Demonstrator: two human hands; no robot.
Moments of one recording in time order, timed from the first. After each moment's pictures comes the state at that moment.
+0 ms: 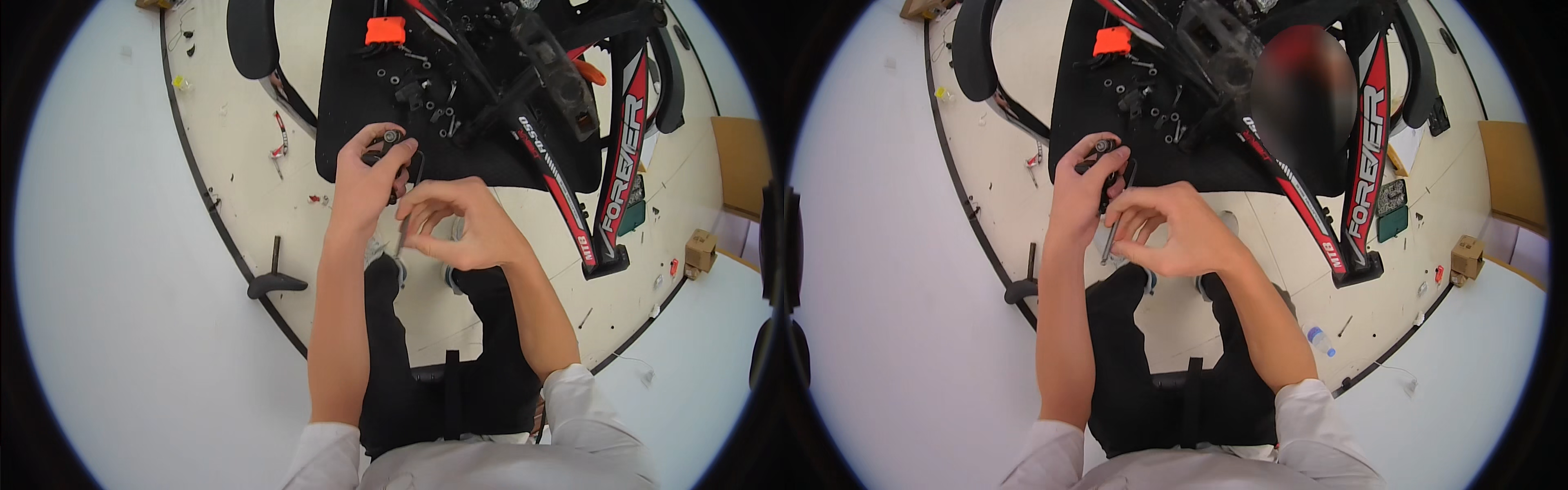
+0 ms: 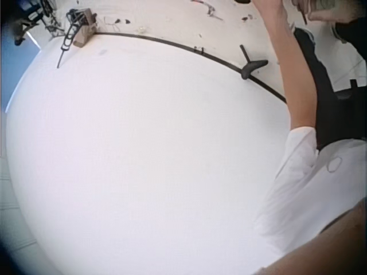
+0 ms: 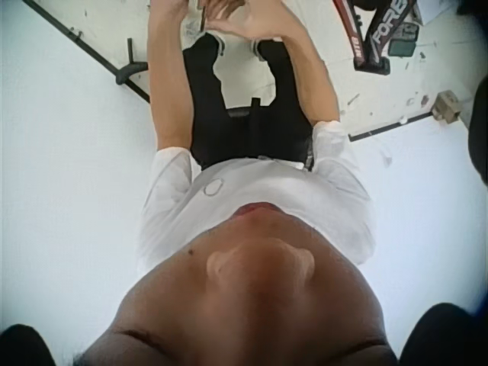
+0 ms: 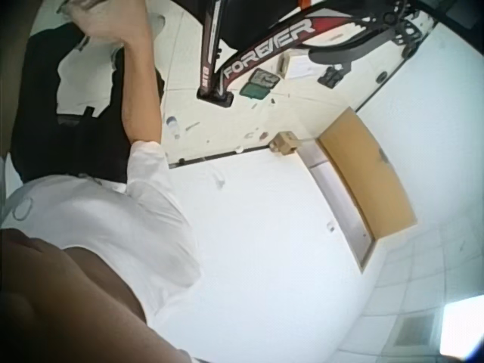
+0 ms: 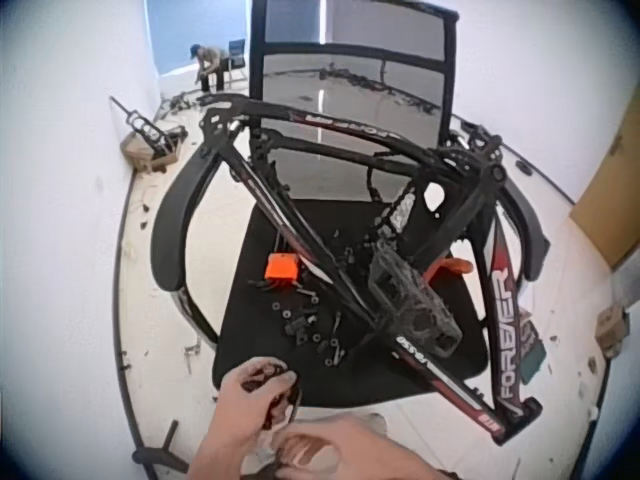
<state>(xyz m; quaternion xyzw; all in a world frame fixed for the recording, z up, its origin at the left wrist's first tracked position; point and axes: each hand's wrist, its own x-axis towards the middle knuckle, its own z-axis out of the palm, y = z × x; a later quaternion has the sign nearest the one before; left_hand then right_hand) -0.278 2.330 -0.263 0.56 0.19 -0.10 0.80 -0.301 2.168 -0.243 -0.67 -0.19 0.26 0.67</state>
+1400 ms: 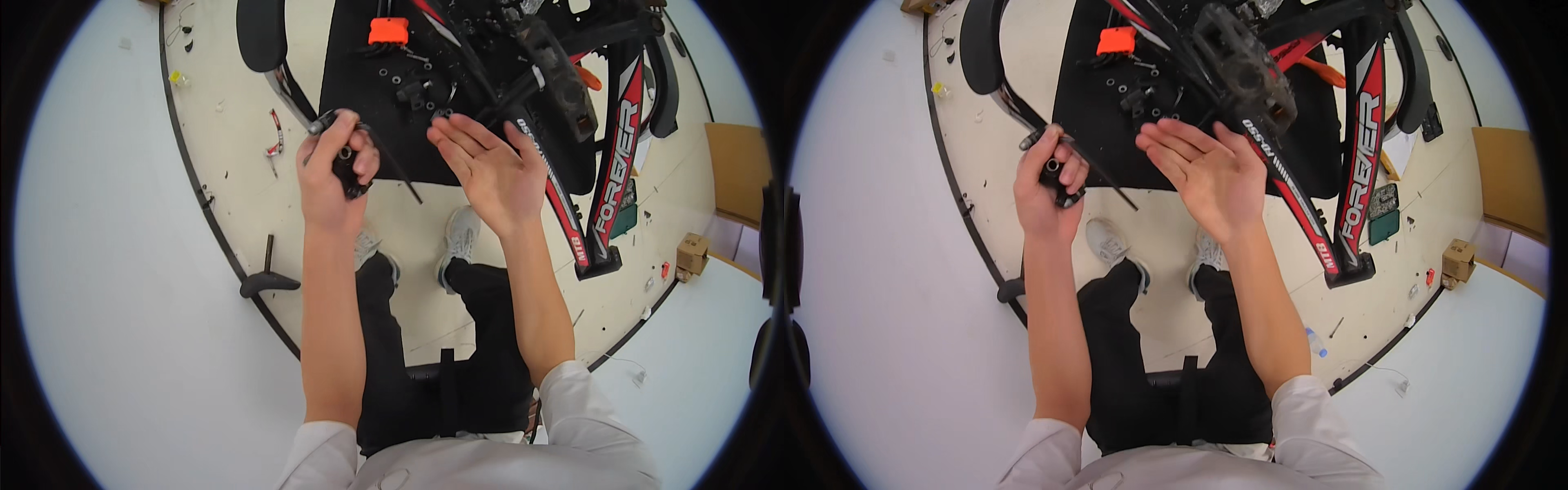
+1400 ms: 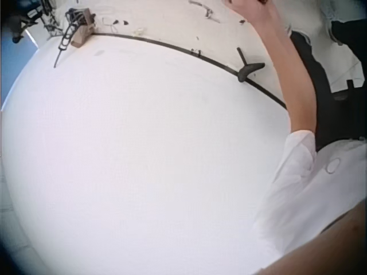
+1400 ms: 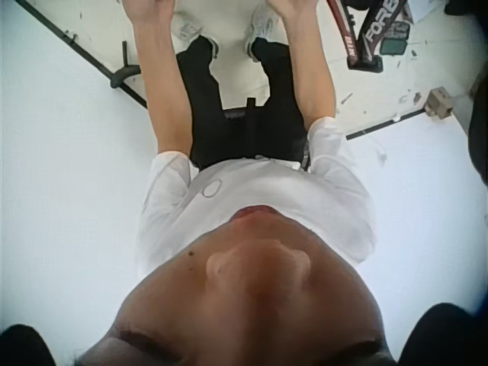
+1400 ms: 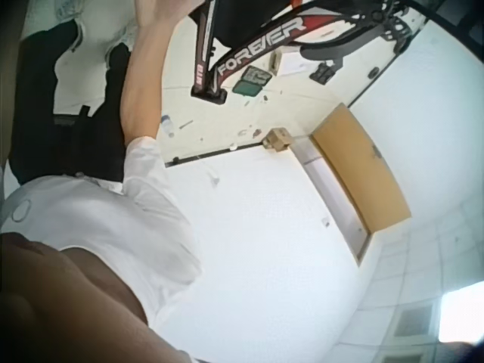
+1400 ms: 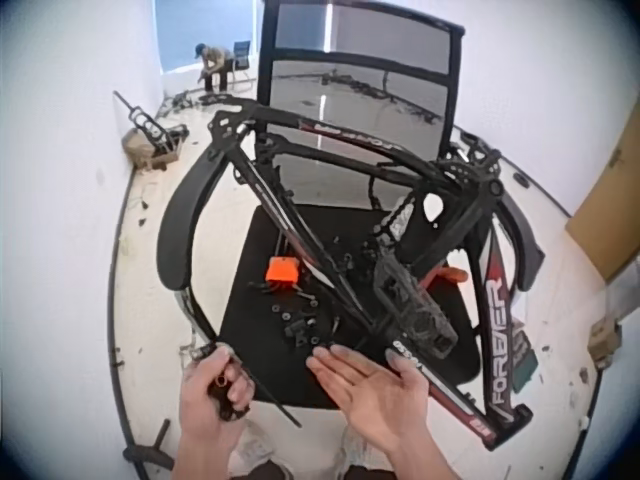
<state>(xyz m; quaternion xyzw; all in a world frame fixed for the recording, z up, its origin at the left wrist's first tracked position) -0.284 2.356 -0.247 0.33 0.14 0.02 0.93 -0.270 2.154 -0.251 -0.19 0.13 0.22 0.95</state>
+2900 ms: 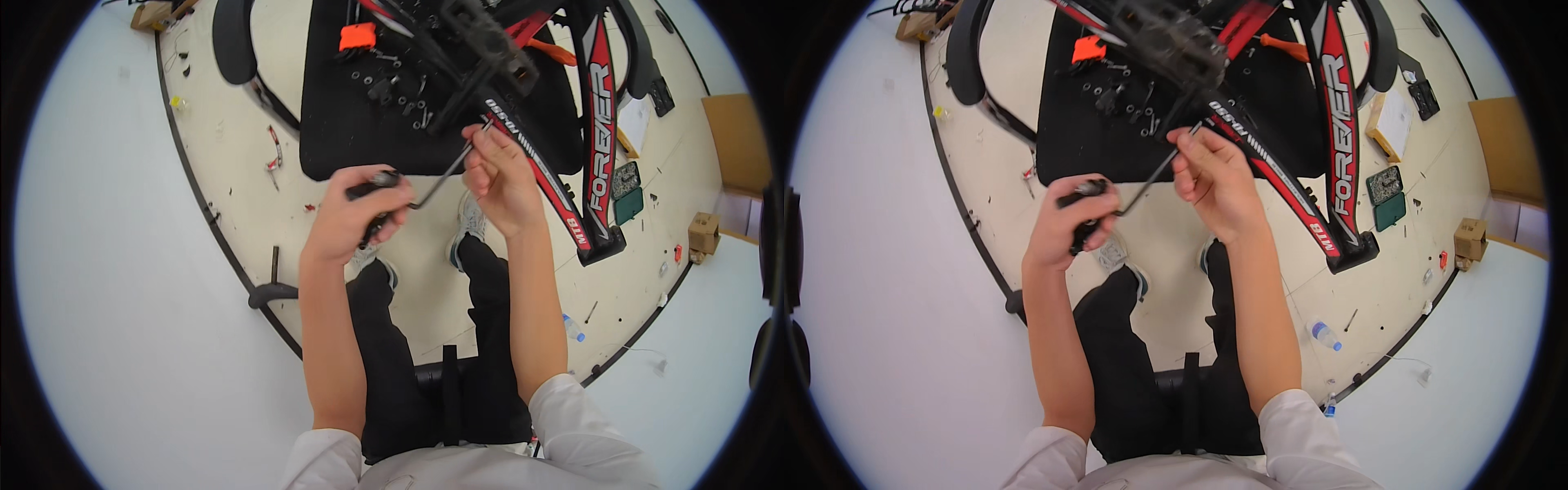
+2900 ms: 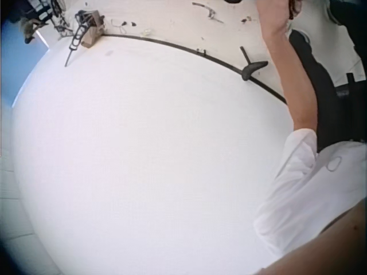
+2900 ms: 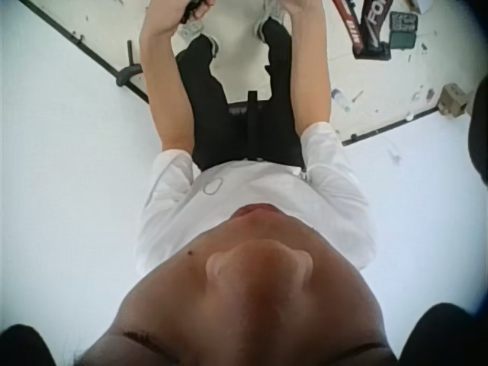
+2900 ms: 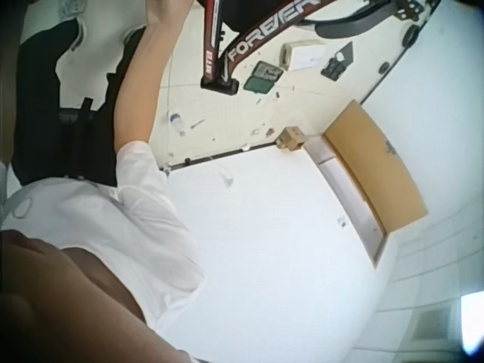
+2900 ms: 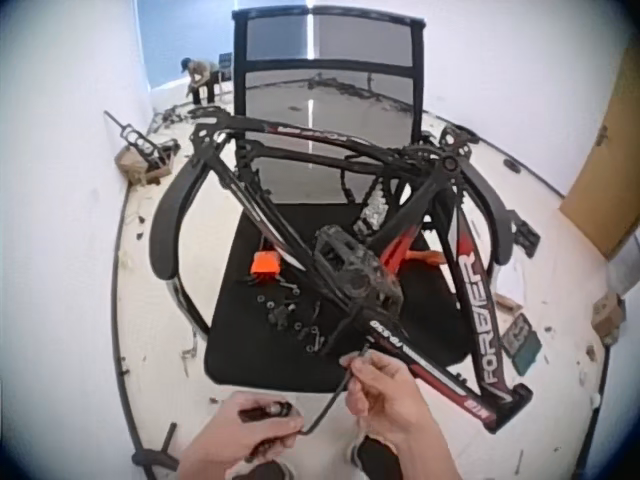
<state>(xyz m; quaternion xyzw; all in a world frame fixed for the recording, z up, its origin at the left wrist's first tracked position) -0.327 2.333 -0.230 0.55 0.08 -0.28 0.79 -0.303 2.115 -0.251 -0.38 0.10 0.18 0.90</state>
